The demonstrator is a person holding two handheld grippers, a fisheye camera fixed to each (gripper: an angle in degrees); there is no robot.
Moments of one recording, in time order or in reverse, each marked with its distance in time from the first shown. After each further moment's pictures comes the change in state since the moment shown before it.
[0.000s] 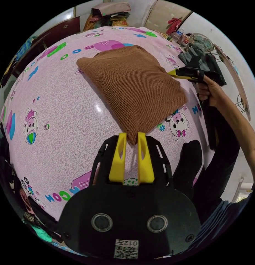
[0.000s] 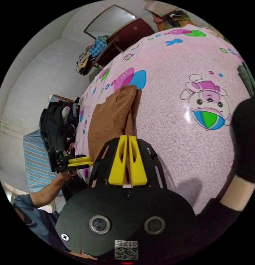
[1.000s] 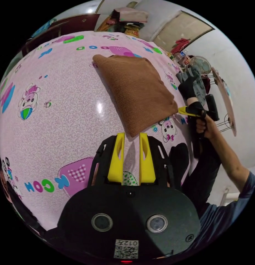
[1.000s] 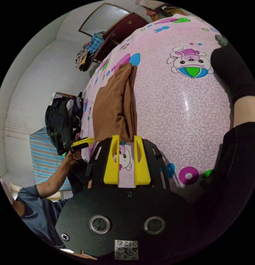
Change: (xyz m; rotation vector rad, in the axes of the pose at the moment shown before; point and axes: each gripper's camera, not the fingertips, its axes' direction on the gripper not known) left arm -0.093 0.025 -0.025 0.109 0.173 -0.146; right arm 0.009 0.069 0.025 -0.094 -0.077 0.068
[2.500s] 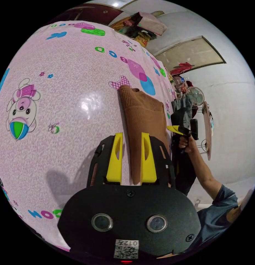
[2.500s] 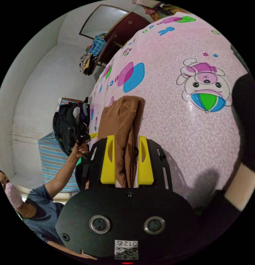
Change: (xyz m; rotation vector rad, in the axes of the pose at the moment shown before) left arm -0.229 -0.186 -0.084 0.042 0.280 -0.158; right arm -0.004 -0.126 0.015 0.013 -0.134 0.021
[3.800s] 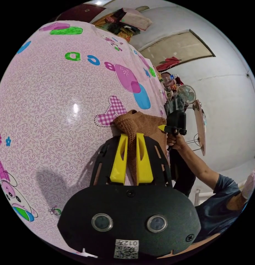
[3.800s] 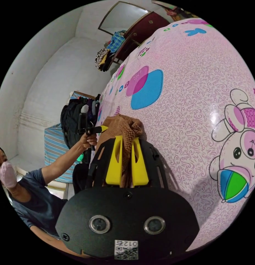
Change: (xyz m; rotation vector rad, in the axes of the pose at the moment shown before) left arm 0.076 -0.084 0.037 -0.012 0.128 0.159; right arm -0.075 0.024 -0.047 -0.006 -0.087 -0.198
